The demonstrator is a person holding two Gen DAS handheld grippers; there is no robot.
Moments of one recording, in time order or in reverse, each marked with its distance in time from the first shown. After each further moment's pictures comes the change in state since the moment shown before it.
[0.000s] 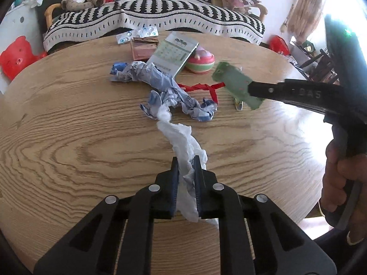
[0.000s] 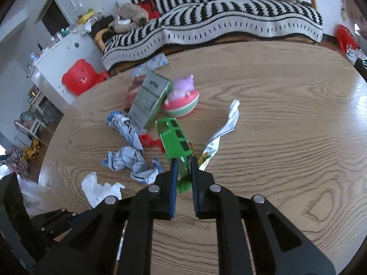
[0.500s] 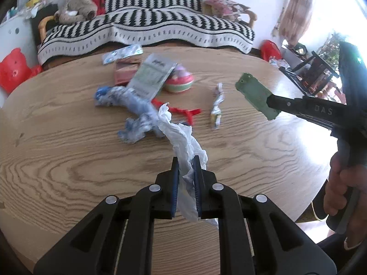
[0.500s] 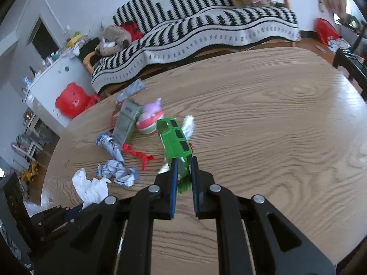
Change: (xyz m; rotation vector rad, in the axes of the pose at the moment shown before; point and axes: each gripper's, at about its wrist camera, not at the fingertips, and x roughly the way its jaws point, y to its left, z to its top) left arm -0.014 -0.037 0.017 0.044 -0.058 -0.029; right arm -0.061 -0.056 -0.006 0.102 -0.096 -0.041
